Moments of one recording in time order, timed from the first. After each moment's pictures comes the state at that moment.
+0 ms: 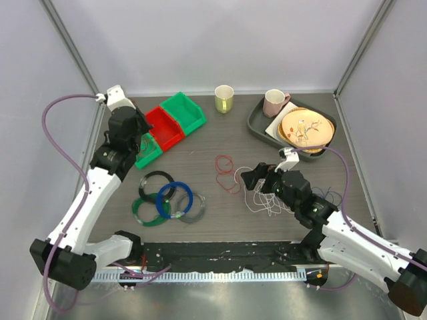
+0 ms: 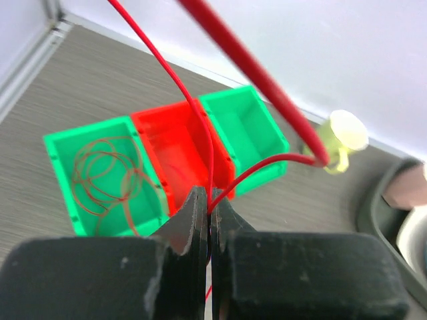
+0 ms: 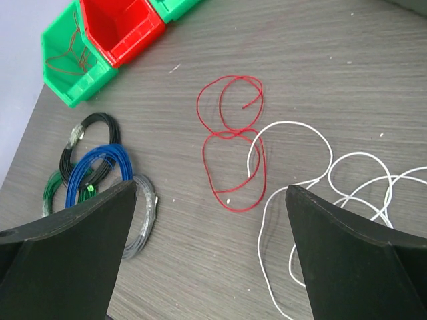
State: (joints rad) left arm -0.36 1.09 1.13 -0.30 -0.46 -0.45; right arm 0.74 0.73 0.44 -0.01 0.25 0.61
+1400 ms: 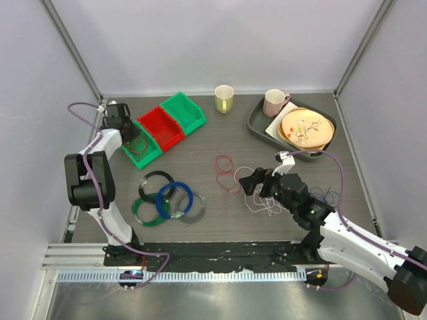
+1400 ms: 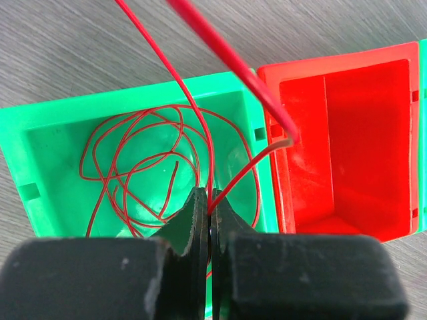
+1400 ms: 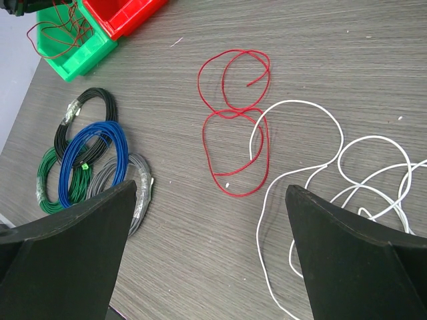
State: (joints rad) left arm 0.11 1.80 1.24 -0.21 -0.03 -0.54; right arm 0.74 0.74 0.37 0.05 0.18 0.60
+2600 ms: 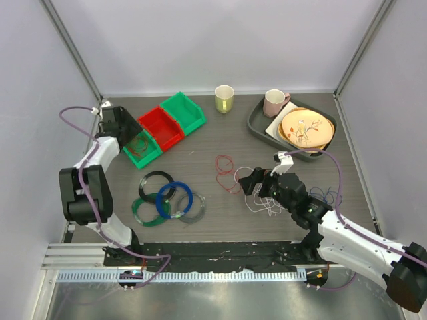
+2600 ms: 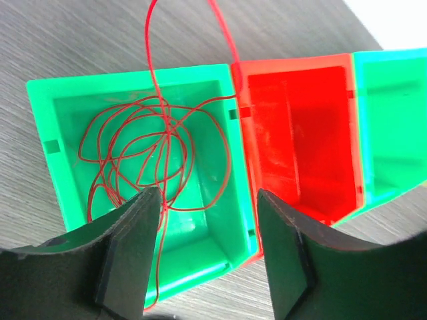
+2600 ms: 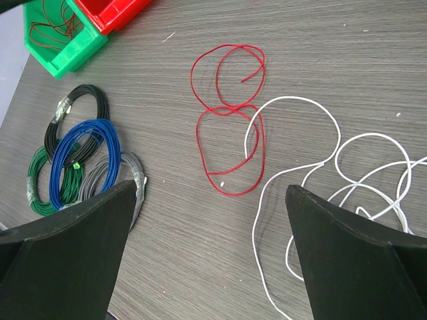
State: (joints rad) left arm 0.11 1.68 1.13 -0.14 -0.04 -0.60; right arm 0.74 0.78 0.36 0.07 0.18 0.60
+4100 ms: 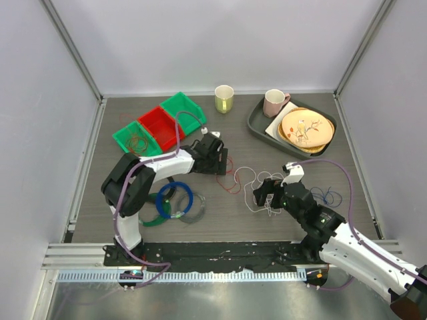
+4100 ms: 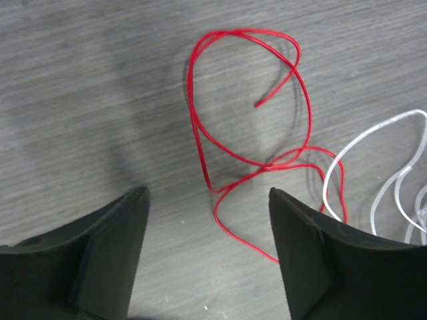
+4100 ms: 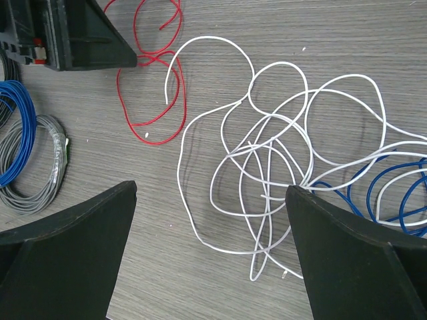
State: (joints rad) left arm -0.72 1.85 1.17 -0.27 -0.06 -0.53; right arm 0.74 0.54 0.33 -0.30 0.29 0.55
